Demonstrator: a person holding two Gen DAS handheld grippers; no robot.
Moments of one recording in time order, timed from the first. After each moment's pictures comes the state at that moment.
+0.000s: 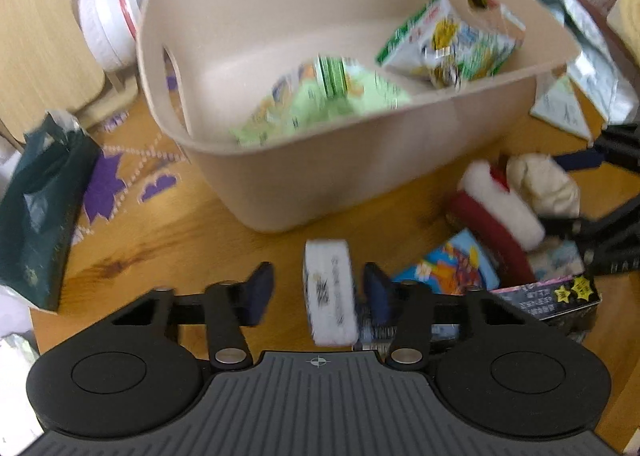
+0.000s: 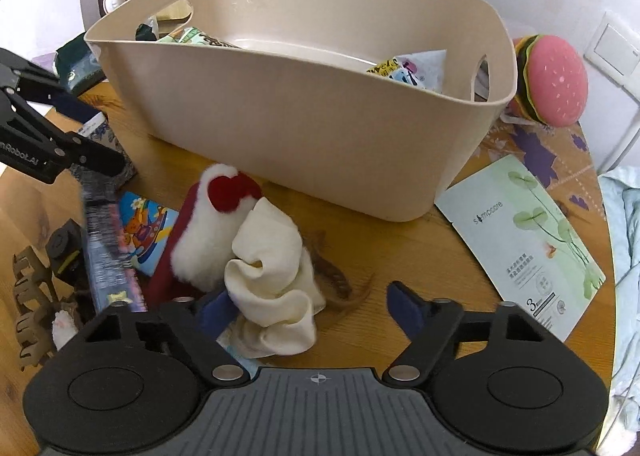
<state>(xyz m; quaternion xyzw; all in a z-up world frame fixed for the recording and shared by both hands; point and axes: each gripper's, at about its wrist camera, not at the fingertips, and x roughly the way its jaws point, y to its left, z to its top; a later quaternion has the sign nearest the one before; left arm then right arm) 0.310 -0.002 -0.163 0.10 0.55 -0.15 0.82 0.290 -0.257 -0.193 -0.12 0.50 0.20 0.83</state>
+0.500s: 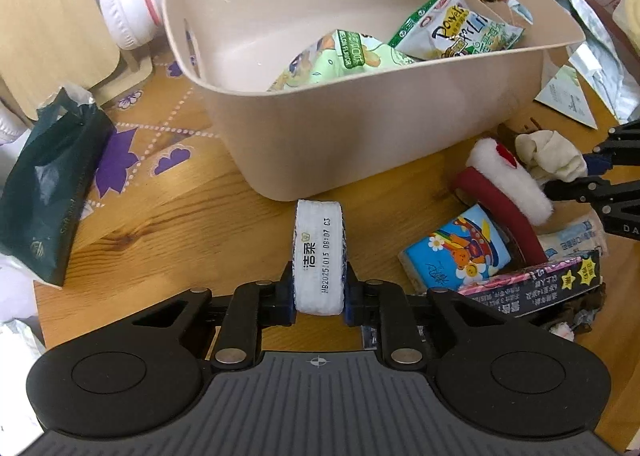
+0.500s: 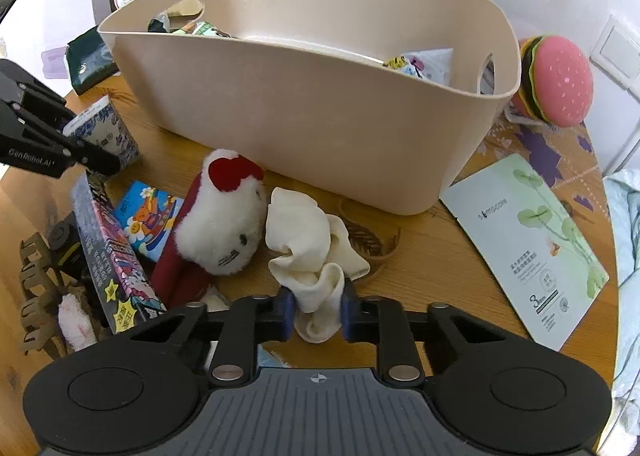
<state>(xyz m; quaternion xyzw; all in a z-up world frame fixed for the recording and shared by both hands) 0.297 0.010 -0.163 0.09 0.54 -0.14 0.82 0.279 -0.258 -0.192 -0.13 0.50 0.21 0.83</state>
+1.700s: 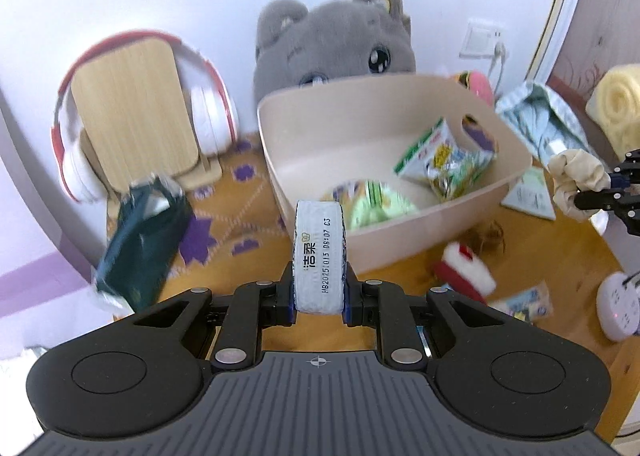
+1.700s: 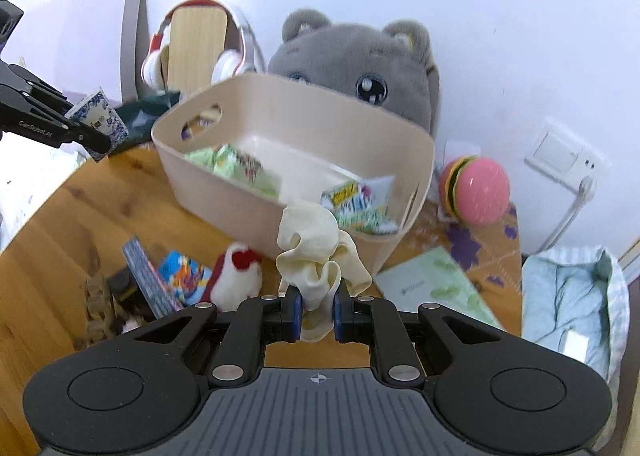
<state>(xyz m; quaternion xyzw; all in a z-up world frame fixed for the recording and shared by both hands) 0.265 0.061 -0.047 0.05 0.43 -0.14 0.89 0.240 -0.277 -0.073 -0.16 0.40 0.21 0.88</state>
